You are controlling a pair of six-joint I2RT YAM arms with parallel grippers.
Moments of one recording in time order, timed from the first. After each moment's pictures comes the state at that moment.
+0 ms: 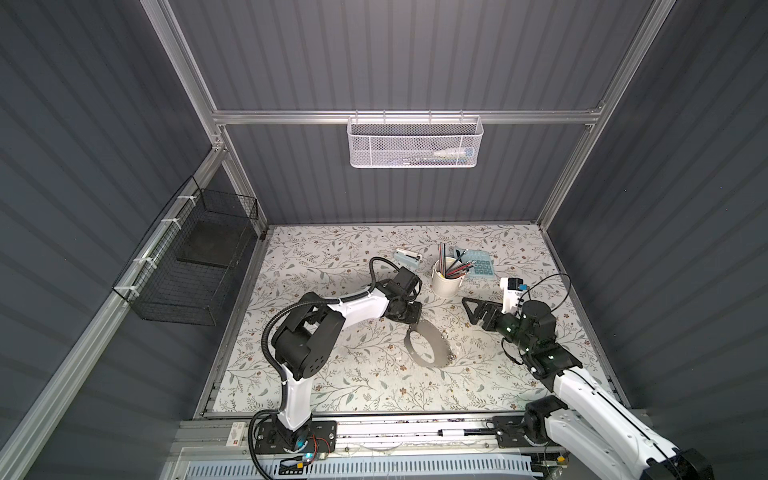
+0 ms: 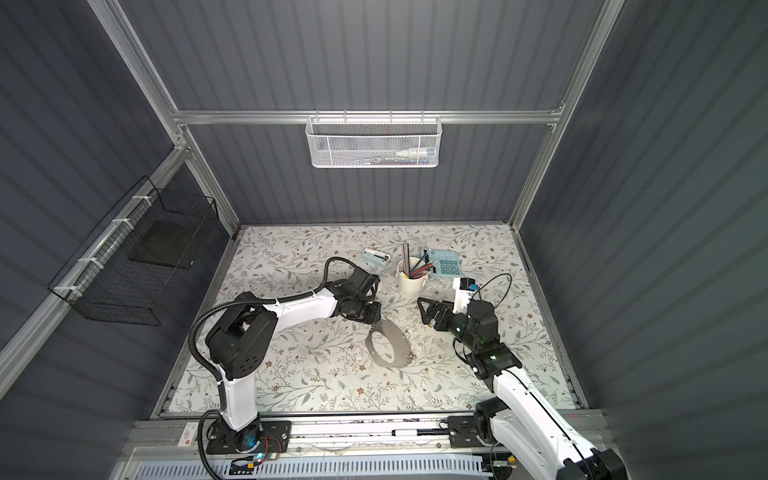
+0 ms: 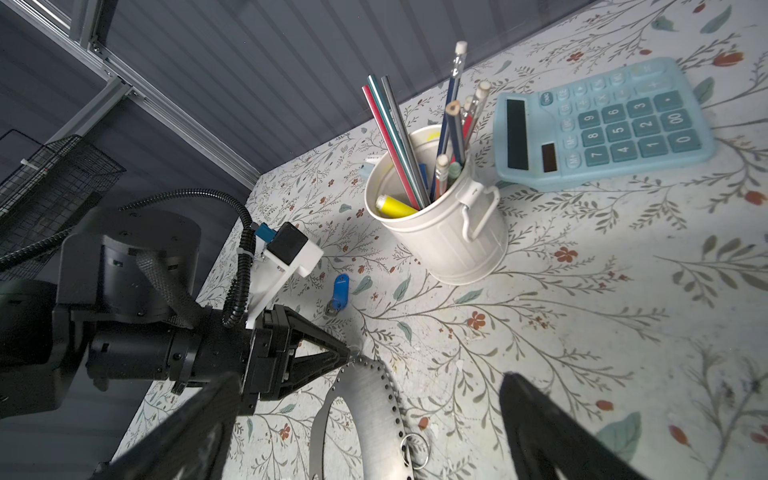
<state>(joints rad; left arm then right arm) -0.77 1.94 1.27 -0.41 0.19 -0.40 0.28 0.81 0.36 0.11 -0.27 0.56</state>
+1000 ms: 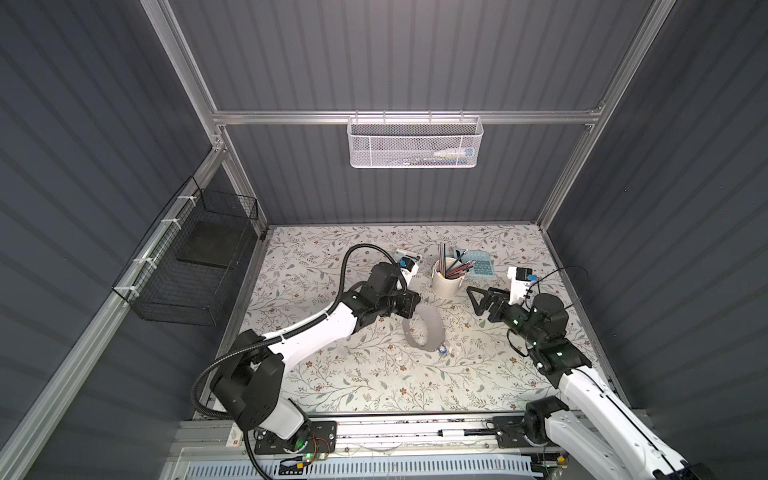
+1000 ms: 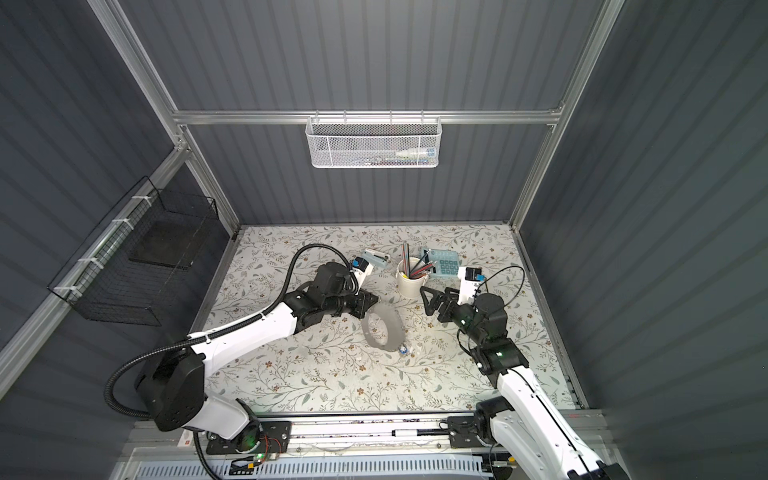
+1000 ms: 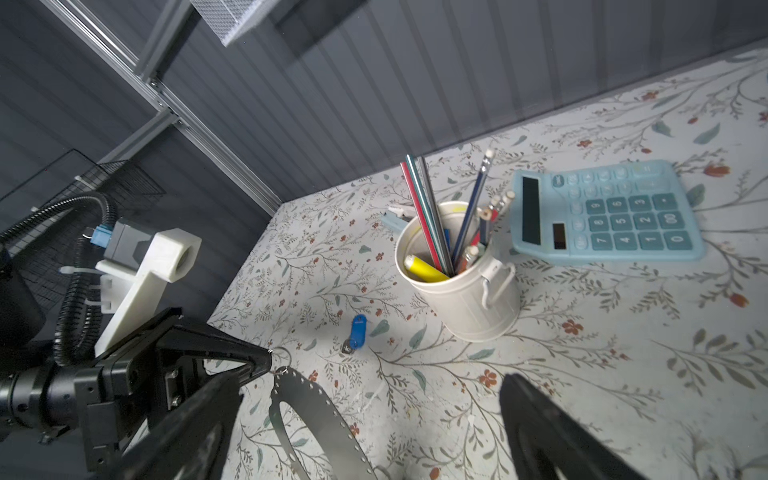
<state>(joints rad) -0.77 1.50 1.03 -0.13 0.26 -0.31 0.23 0.77 0.47 0.09 -0.33 0.50</state>
